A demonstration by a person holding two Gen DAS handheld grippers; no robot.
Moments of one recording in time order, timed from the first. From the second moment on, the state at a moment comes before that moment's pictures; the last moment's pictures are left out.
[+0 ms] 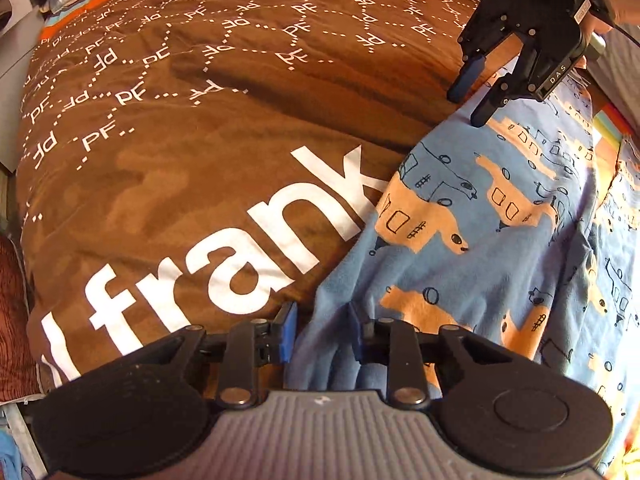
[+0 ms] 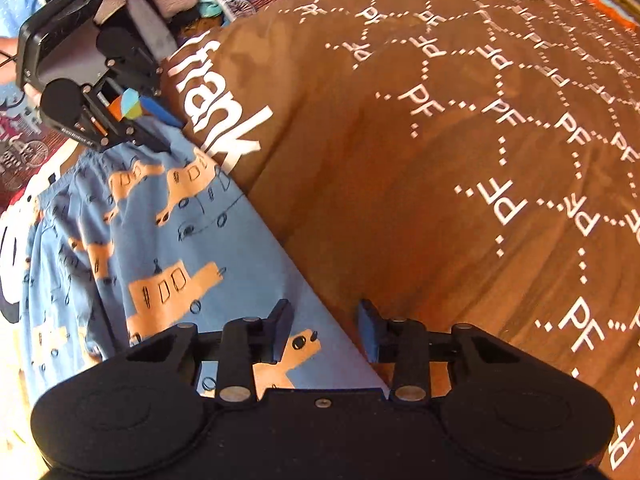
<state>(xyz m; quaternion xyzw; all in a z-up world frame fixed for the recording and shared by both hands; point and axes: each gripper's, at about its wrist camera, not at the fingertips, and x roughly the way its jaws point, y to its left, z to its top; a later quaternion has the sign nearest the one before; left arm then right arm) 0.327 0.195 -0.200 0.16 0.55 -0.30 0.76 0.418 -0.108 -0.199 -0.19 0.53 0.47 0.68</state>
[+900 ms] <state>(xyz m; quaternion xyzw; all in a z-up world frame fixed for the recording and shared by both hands) 0.336 0.217 -0.180 0.16 0.51 -0.23 0.81 0.439 -0.124 -0.176 -0.17 0.50 0.46 0.71</state>
